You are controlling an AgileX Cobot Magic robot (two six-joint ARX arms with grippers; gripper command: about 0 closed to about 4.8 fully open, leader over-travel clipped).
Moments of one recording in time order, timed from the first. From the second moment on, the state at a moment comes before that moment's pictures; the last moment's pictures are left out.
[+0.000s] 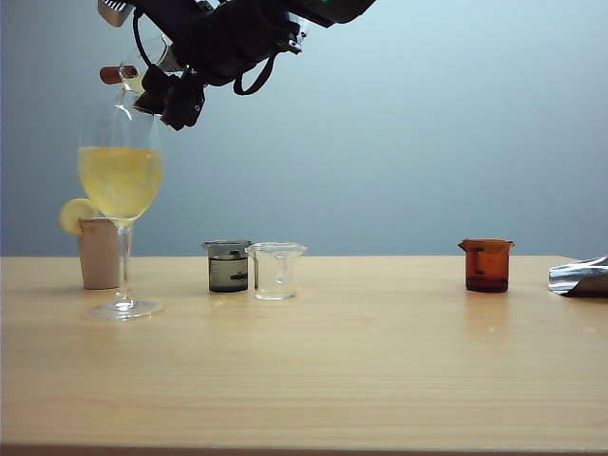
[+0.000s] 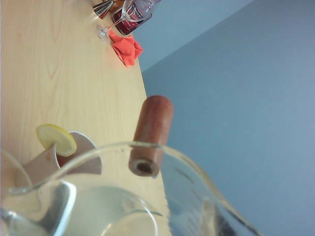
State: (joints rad) left arm -0.17 0.58 0.76 -0.43 0.22 -0.11; right arm 0.77 2.07 1.71 0.28 -0.18 -1.04
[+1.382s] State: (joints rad) left arm -0.17 0.58 0.76 -0.43 0.22 -0.11; right arm 0.79 2.07 1.71 0.29 -0.13 -1.42
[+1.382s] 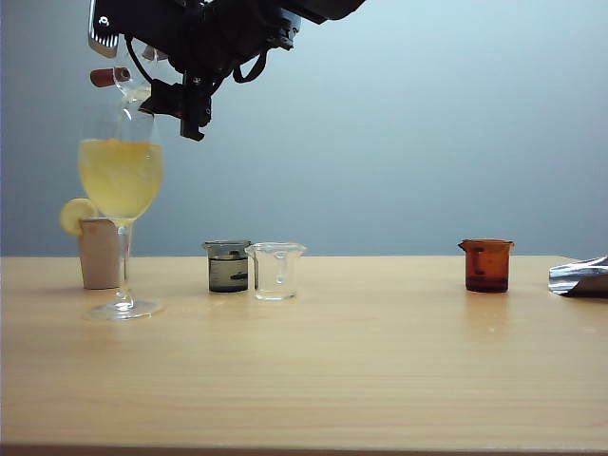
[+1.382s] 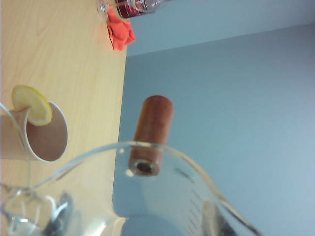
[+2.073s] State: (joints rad) left arm -0.17 0.58 0.76 -0.43 0.22 -0.11; right arm 0.80 2.07 1.71 0.29 -0.11 -1.59
